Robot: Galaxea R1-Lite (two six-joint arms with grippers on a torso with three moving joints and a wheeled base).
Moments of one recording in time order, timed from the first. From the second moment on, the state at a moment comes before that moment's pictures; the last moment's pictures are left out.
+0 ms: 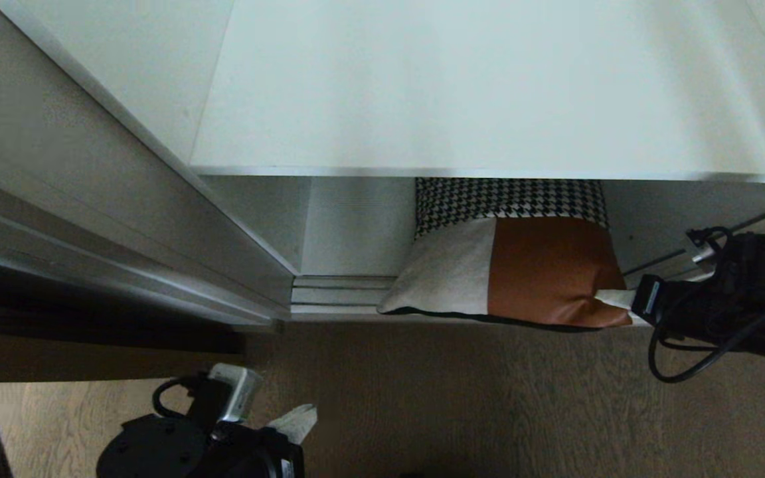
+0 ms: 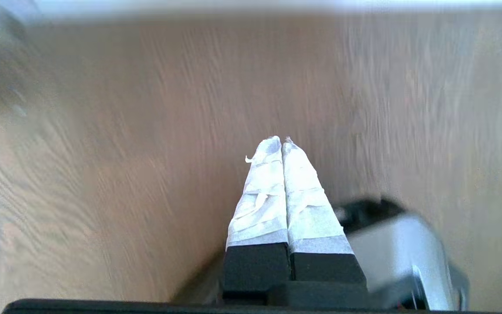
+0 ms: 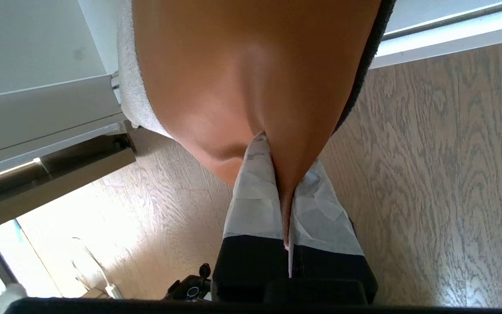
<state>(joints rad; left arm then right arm) -0.74 1.83 0.00 -1.52 0.26 -0.30 -0.06 1.76 -0.71 -0.63 0.47 0.48</state>
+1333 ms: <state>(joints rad) -0.76 1.60 -0.34 -0.60 0.08 -0.47 -0.03 1.68 -0.72 -0.61 0.47 0.48</state>
